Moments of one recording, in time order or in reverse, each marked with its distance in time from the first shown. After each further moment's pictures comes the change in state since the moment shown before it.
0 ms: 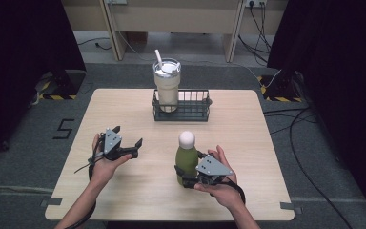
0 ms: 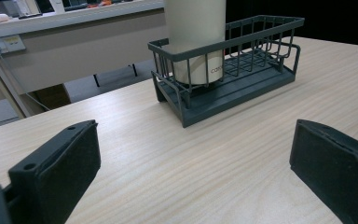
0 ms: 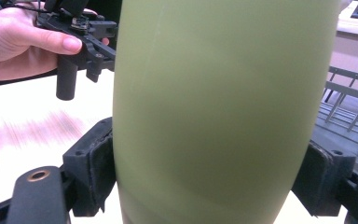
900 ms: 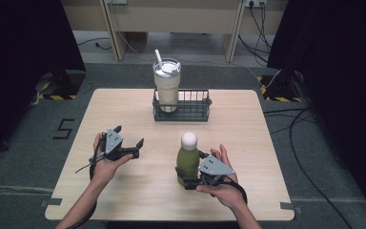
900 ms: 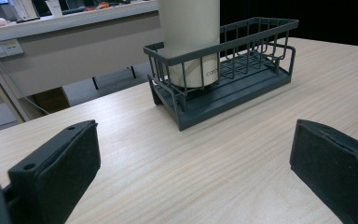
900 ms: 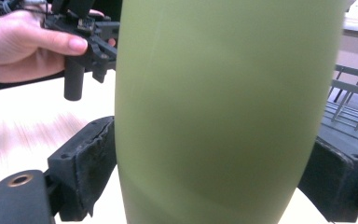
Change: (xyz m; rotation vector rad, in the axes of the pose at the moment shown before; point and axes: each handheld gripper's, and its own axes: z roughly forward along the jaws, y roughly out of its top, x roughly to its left) left arm -0.004 0.003 0.001 -0.005 -0.008 0.011; right arm -0.003 -0.003 -0.003 -0.007 0.027 0.014
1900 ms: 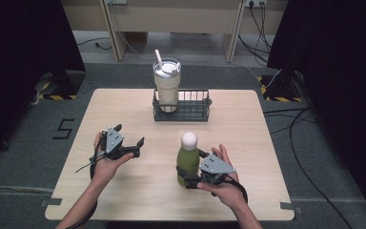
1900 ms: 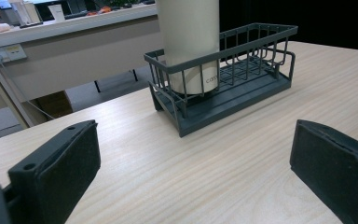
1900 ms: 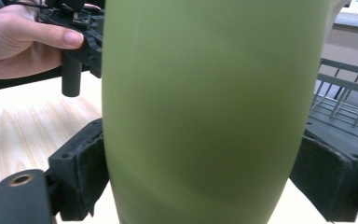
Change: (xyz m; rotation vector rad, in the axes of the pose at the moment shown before) left arm -0.002 0.006 0.000 -0.008 0.007 0.010; right arm -0.004 0.002 0.000 0.012 0.000 0.009
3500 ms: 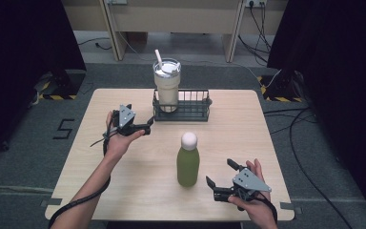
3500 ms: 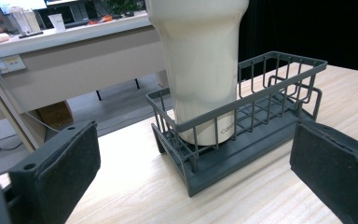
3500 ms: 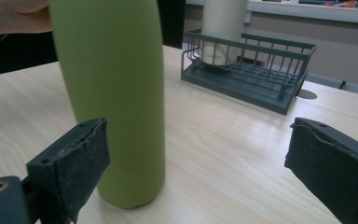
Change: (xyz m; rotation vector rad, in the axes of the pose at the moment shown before) left arm 0.008 0.046 0.060 -0.015 0.011 0.004; right arm -0.024 -0.034 -0.079 -0.005 -0.142 0.060
